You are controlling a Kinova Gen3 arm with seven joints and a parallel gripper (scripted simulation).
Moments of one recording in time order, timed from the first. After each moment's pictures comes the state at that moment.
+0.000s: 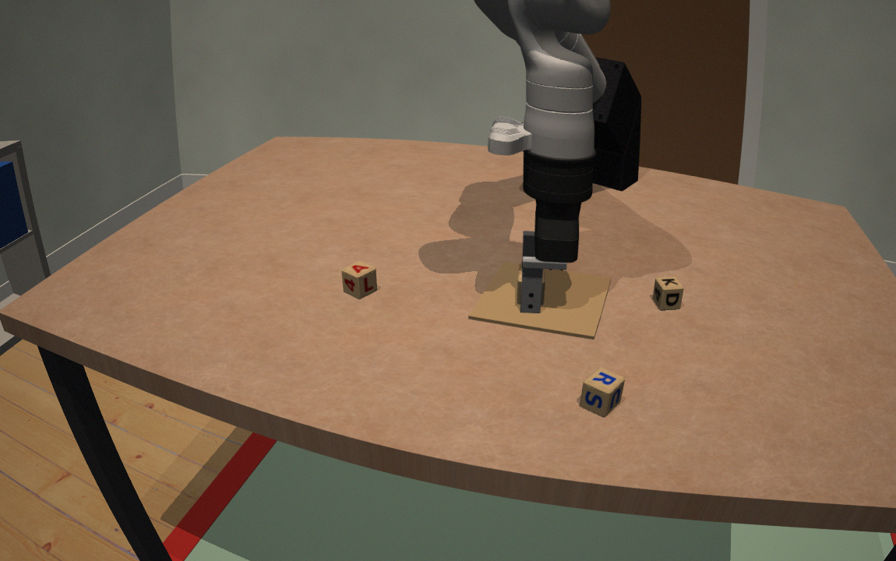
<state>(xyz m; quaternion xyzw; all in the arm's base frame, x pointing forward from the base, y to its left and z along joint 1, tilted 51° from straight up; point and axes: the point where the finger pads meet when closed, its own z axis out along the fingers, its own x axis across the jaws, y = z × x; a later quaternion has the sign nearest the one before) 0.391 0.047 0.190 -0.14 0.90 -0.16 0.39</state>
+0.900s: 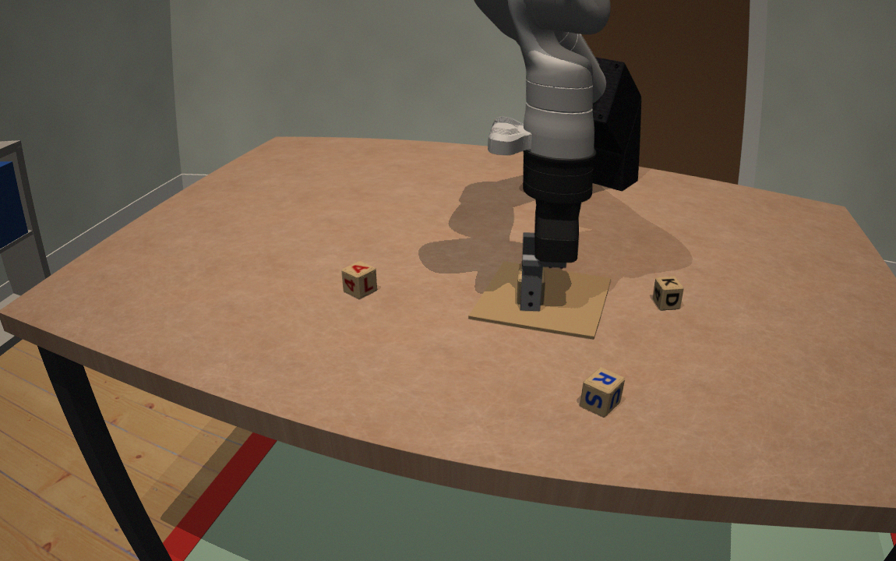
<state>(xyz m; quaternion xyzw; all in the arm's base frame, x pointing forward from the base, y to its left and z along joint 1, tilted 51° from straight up) 0.391 0.047 0.190 -0.14 0.90 -0.16 0.39</state>
